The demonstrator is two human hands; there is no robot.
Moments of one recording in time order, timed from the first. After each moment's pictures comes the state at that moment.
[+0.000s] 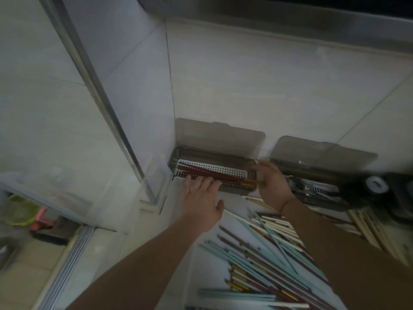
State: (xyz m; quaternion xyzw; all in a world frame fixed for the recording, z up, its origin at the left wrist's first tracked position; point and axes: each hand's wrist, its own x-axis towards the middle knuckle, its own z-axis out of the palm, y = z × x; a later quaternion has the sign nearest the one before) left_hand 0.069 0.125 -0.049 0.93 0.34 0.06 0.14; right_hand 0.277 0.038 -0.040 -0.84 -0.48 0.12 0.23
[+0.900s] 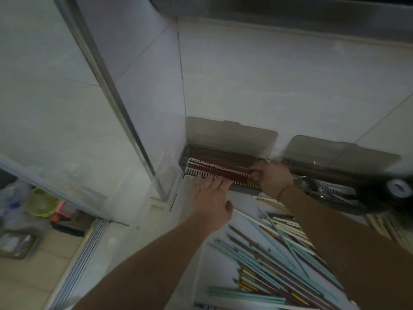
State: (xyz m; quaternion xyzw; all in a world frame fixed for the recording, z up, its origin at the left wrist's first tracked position) left_hand 0.069 0.125 -0.047 0.93 0.35 0.04 0.13; right_hand 0.277 0.074 -0.034 -0.85 -0.51 0.10 0.04
